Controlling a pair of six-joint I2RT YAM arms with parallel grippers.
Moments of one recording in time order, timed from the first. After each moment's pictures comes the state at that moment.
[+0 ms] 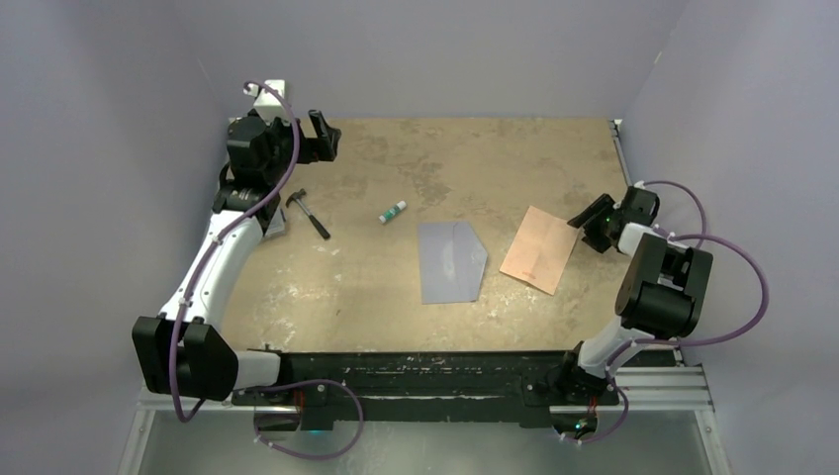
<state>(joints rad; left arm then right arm) -0.11 1.31 1.18 -0.01 0.16 -0.20 -0.39 1.66 0.86 -0.05 -0.25 0.55</state>
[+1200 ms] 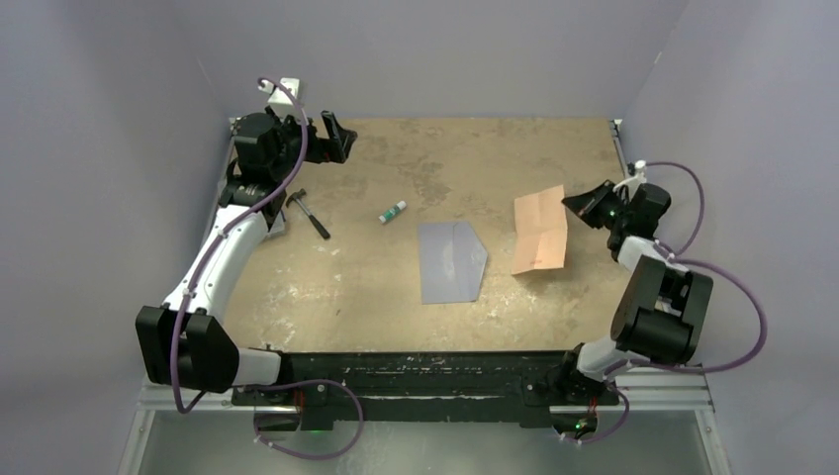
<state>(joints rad) -0.14 1.34 1.21 0.00 0.27 -0.21 -0.39 1.57 0.75 0.28 -0.70 0.52</state>
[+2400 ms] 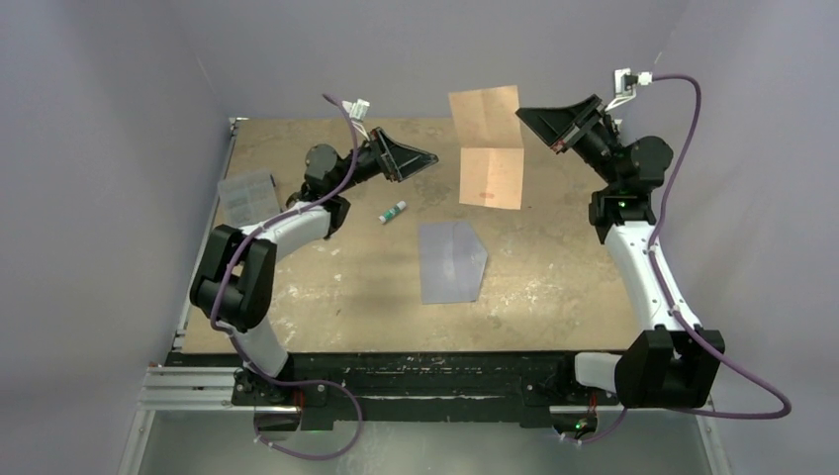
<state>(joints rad) -0.36 1.72 1.07 0.94 0.73 -1.02 -0.01 1.26 1.09 0.62 -0.76 1.14</state>
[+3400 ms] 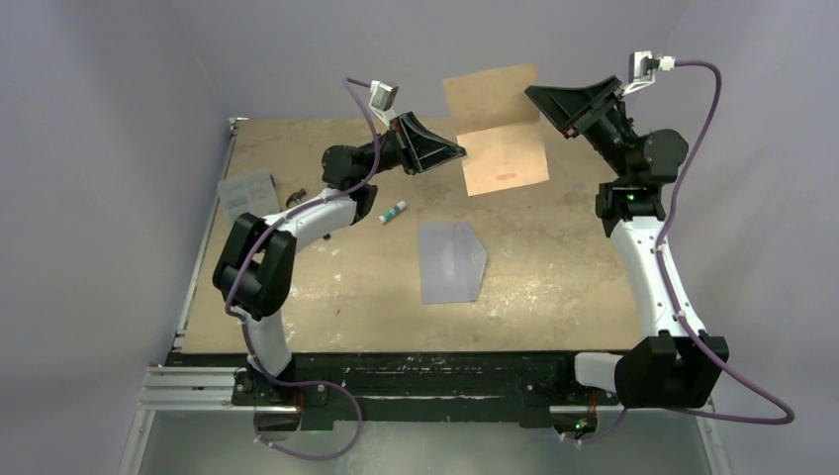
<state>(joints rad) -0.50 1.85 1.30 1.36 0.83 -1.32 -0.01 1.26 1.21 0.68 -0.72 1.30</state>
